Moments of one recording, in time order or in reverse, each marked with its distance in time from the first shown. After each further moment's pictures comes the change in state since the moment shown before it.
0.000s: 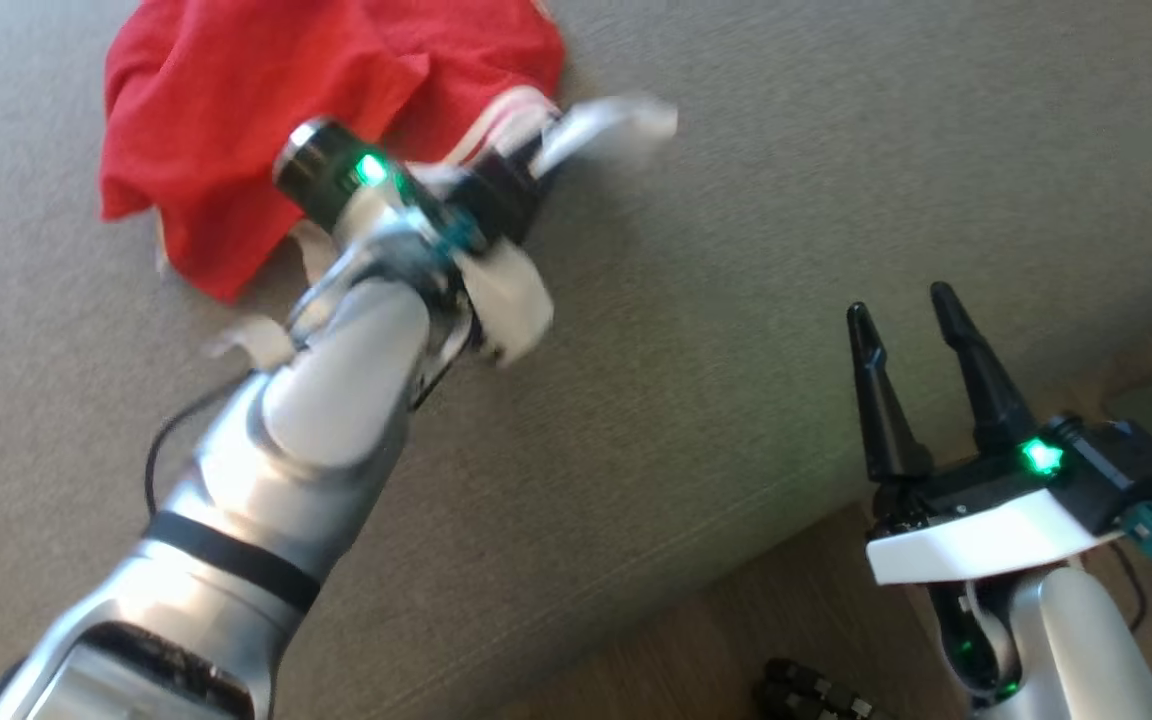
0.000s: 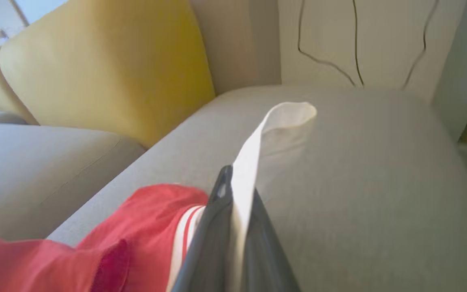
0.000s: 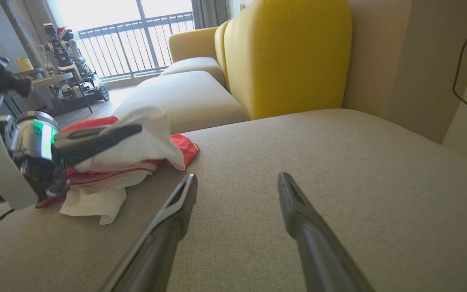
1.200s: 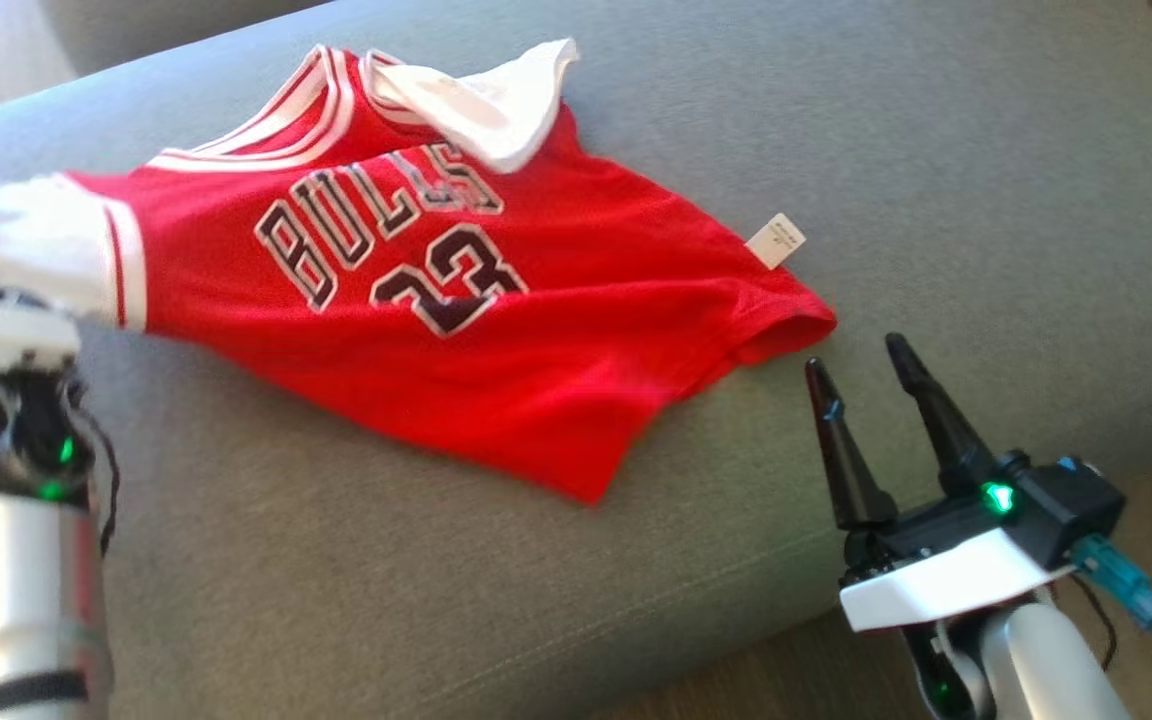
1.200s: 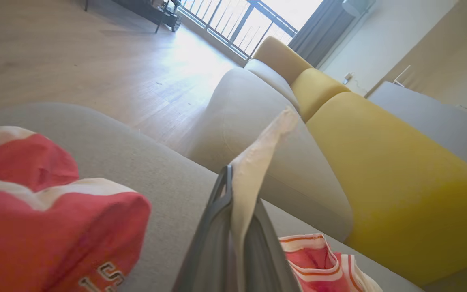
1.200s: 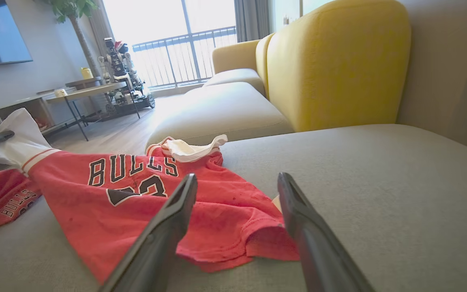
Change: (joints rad) left arm 0.298 0.159 0.792 -0.138 -0.753 0.191 -0.002; right arm 0.052 -0.001 0.052 0.020 -0.032 0.000 0.000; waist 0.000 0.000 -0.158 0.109
